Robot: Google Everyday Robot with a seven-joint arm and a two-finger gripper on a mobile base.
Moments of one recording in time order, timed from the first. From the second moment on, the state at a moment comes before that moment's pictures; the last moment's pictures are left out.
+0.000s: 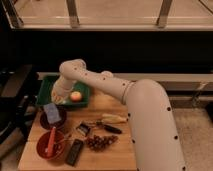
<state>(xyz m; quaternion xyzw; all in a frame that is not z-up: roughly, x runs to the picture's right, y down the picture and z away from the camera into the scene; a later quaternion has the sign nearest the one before) -0.265 0.059 0.818 -0.19 -0.41 -0.35 0.82</state>
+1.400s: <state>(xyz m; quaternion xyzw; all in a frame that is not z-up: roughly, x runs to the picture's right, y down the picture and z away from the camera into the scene) -0.299 0.048 0.831 -0.19 -0.41 -0.38 0.80</state>
